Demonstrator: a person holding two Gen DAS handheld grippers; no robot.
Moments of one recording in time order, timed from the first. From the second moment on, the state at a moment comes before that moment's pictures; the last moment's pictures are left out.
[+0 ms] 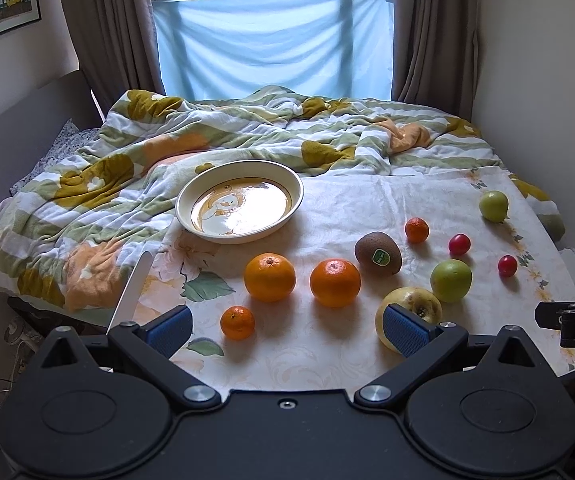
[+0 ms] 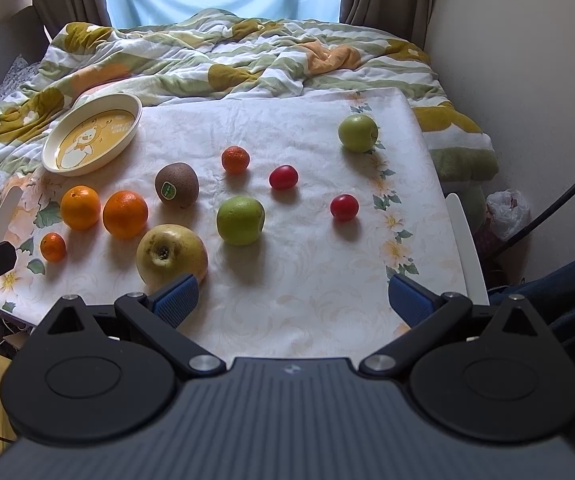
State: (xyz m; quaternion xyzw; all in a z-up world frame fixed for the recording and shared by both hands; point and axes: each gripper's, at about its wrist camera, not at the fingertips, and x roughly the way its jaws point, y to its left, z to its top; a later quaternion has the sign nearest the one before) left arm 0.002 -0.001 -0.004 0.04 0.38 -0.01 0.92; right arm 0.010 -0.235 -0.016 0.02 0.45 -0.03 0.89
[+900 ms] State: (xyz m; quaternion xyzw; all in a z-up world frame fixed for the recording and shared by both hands) left arm -0.011 -0.007 0.006 0.04 0.38 0.00 0.92; right arm 0.001 -0.230 -0.011 0.02 0.44 -0.01 0.90
